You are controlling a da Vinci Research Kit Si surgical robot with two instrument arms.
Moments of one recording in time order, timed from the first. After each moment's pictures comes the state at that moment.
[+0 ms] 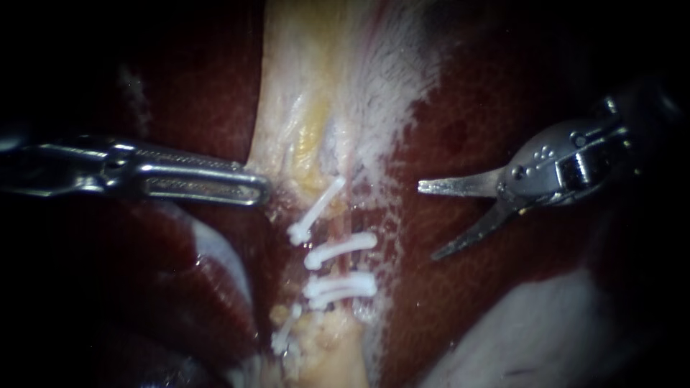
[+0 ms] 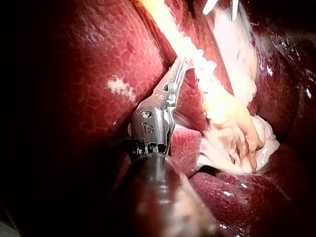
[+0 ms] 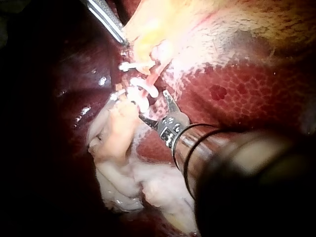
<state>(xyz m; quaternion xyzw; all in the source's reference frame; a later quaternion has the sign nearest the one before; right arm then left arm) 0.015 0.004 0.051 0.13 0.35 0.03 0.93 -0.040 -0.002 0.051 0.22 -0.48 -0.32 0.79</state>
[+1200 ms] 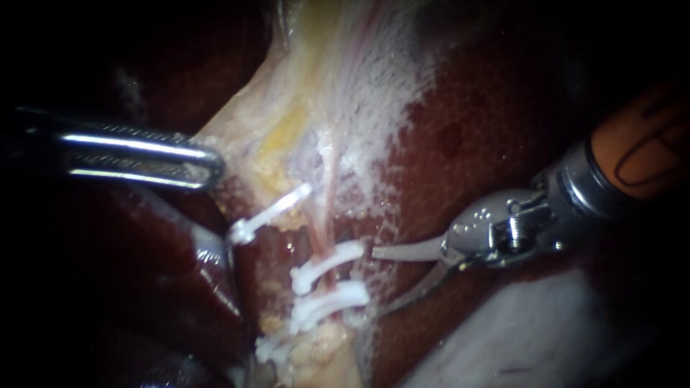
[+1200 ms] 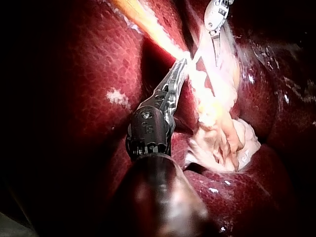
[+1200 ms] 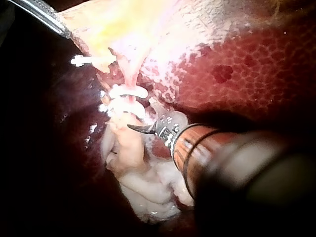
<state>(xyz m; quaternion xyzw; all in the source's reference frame) 0.019 -0.002 0.057 0.34 0.32 0.10 0.88 -0.038 0.001 0.039 0.21 -0.50 -0.32 0.77</state>
